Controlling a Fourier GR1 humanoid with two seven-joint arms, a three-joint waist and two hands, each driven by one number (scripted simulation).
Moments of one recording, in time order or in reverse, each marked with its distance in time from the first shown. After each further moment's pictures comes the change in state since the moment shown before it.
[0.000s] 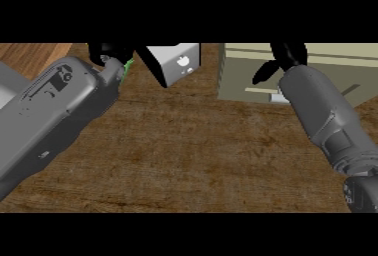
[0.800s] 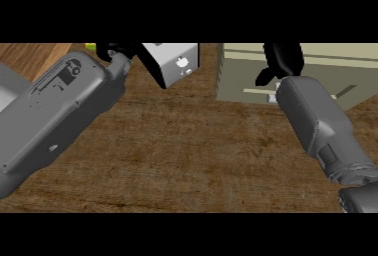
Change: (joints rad) left arm -0.033 -0.028 -0.002 0.074 0.015 0.010 -0.040; right arm 0.087 0.026 0.206 -0.096 0.204 -0.189 0.210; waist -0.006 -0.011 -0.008
